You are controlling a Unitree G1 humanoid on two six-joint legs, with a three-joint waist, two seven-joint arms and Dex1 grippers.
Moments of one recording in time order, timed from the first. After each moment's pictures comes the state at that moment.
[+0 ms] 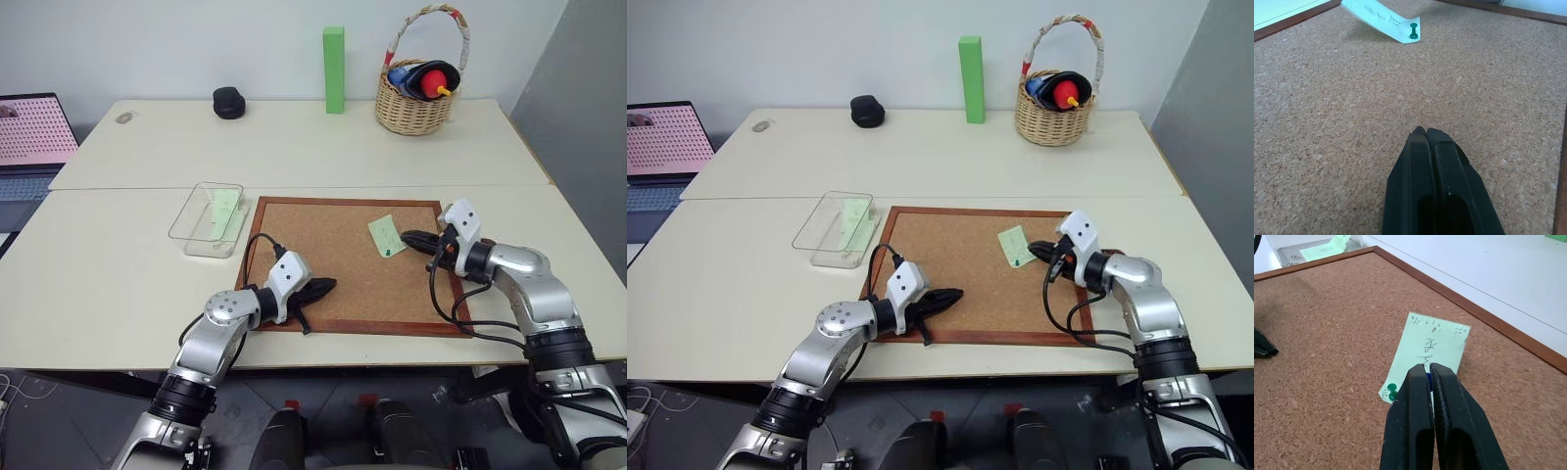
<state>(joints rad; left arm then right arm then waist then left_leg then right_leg) -0.28 0.40 -0.21 0.05 -0.15 0.22 -0.84 -0.49 -0.52 0.01 0.18 0.25 0.32 0.86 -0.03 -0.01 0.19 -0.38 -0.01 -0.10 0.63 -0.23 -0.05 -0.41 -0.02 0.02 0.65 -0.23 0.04</state>
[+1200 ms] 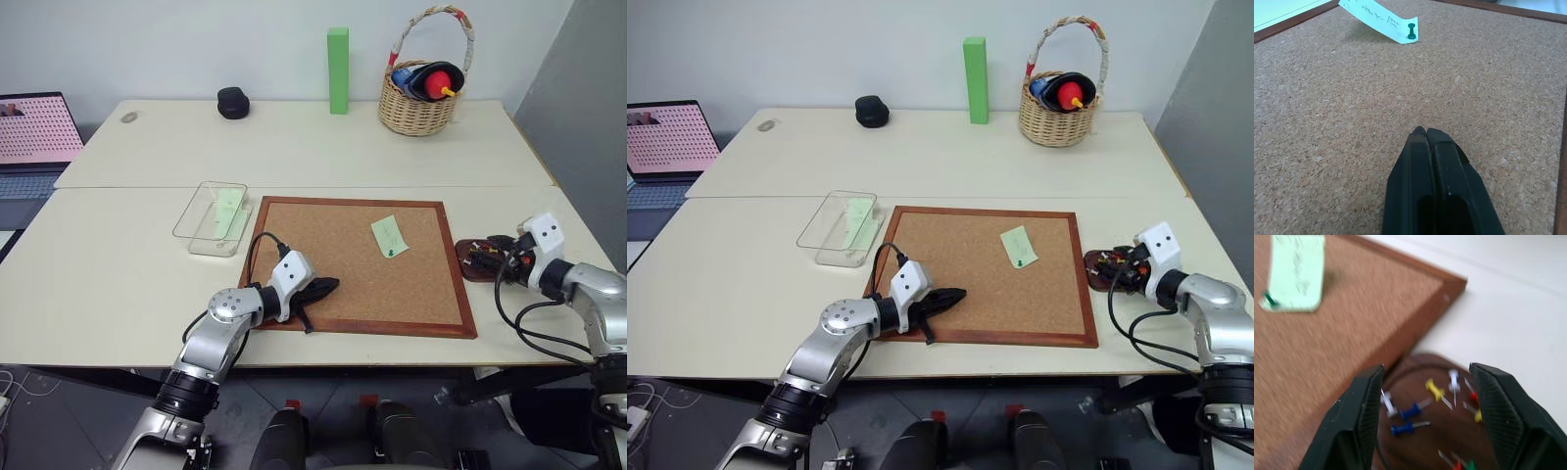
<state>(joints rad) -0.31 0.39 -0.23 0.09 -0.15 0.19 -0.84 -0.35 -0.69 -0.19 0.21 0.29 0.34 0.83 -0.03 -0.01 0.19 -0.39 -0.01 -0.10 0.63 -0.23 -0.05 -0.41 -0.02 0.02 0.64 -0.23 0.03</state>
